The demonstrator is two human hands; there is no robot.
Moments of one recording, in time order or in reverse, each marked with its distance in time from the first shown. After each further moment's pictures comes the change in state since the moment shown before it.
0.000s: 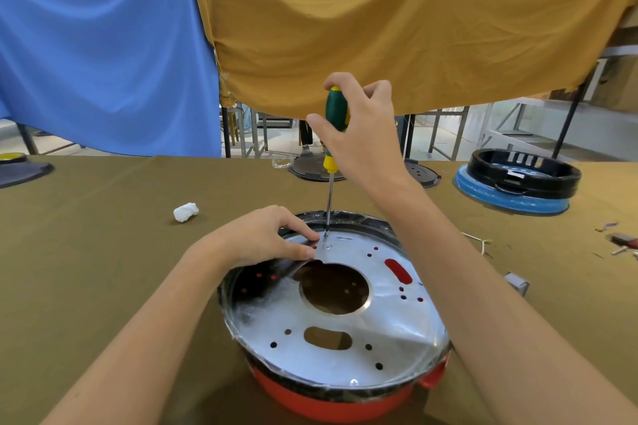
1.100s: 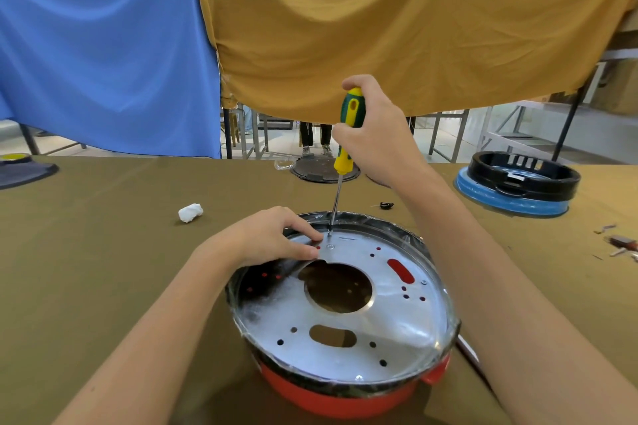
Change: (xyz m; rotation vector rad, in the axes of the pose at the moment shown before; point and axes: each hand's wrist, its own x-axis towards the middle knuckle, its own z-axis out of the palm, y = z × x) left_hand -0.002 0.001 0.000 -0.003 0.013 0.004; right_hand 0.008 0.012 -0.016 0.105 -0.130 0.034
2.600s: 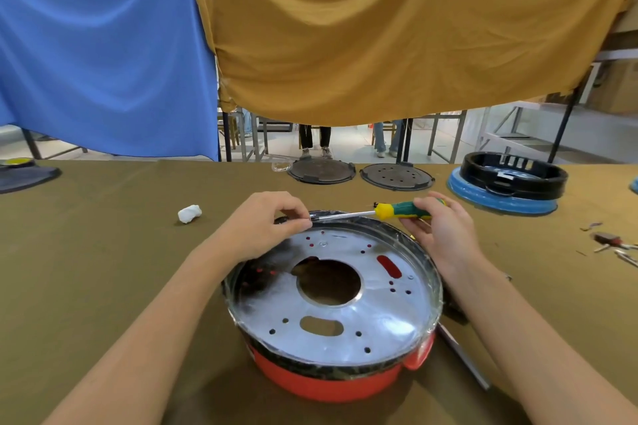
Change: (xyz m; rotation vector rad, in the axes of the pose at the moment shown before) left_hand -0.007 0.011 0.001 0.010 0.335 0.212; right_hand -0.094 0.088 -0.030 0.925 0.424 0.892
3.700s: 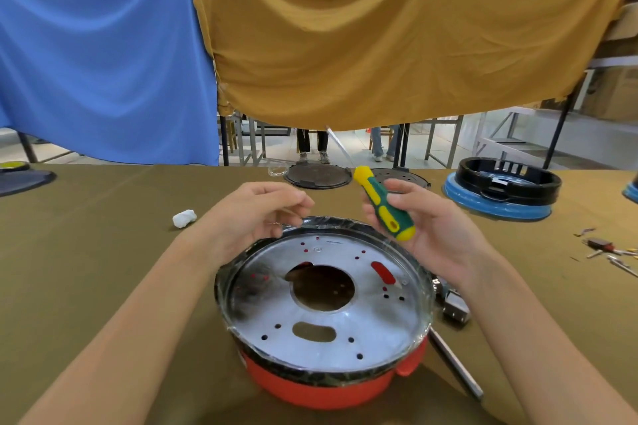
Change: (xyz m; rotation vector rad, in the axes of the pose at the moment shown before) left_hand -0.004 0.029 -0.023 -0.802 -0.050 -0.278; right_hand -0.033 -0.032 0.006 0.068 -0.636 0.158
